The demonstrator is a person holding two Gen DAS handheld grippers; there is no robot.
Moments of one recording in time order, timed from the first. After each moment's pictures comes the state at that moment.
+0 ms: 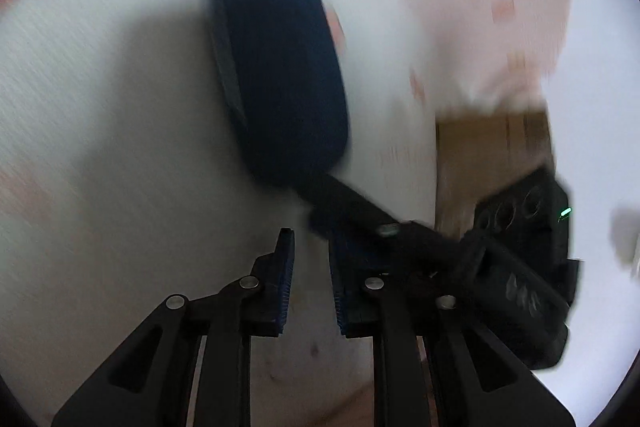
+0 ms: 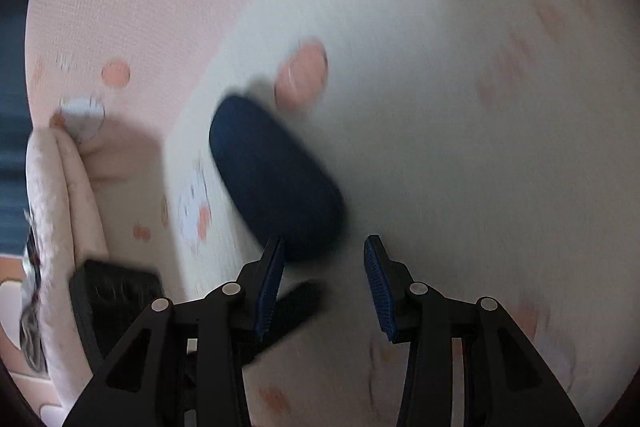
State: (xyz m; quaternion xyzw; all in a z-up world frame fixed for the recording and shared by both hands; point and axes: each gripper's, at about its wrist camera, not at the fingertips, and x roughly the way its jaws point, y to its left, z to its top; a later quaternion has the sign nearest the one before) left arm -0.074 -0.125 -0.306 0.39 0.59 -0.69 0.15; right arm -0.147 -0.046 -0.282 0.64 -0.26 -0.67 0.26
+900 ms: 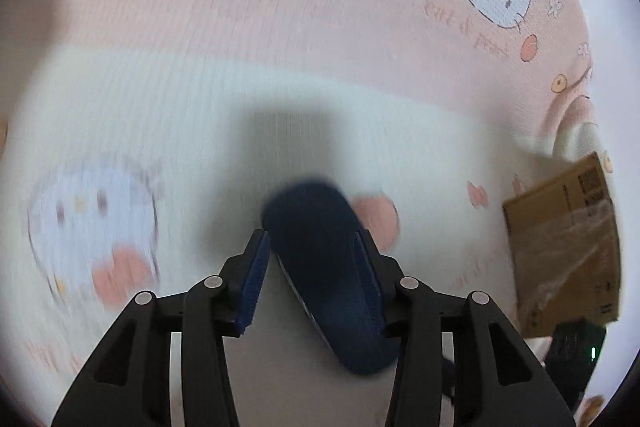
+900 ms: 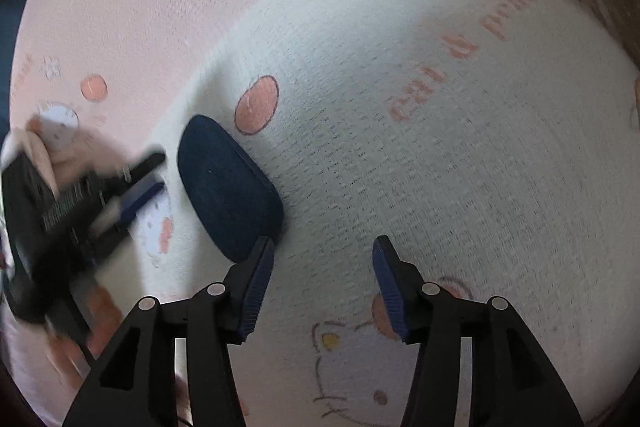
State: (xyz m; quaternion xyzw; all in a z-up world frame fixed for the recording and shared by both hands) left arm -0.125 -0.250 -0.250 0.37 0.40 -0.76 0.34; right arm -0.153 -0.035 -0.268 0.61 -0.21 -0.74 0.21
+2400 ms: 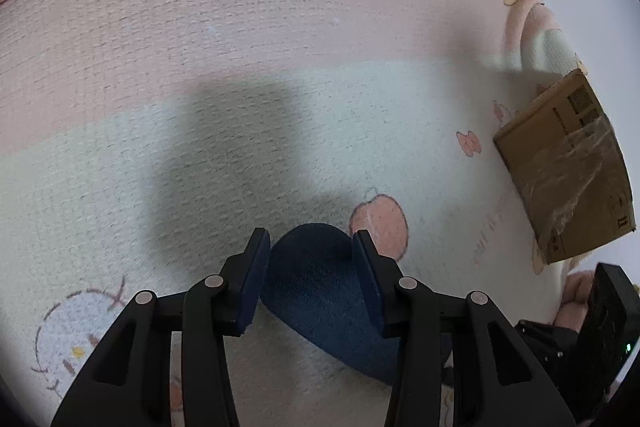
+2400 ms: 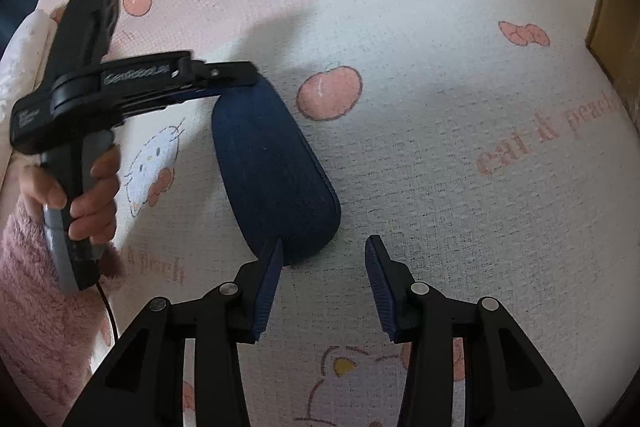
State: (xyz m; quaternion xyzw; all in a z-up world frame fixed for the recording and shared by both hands) left arm -0.141 -0.284 -0.264 0.44 0.33 -0.81 0.22; right arm -0.144 -0.081 -0.257 0.56 -0.06 -0.77 0.28
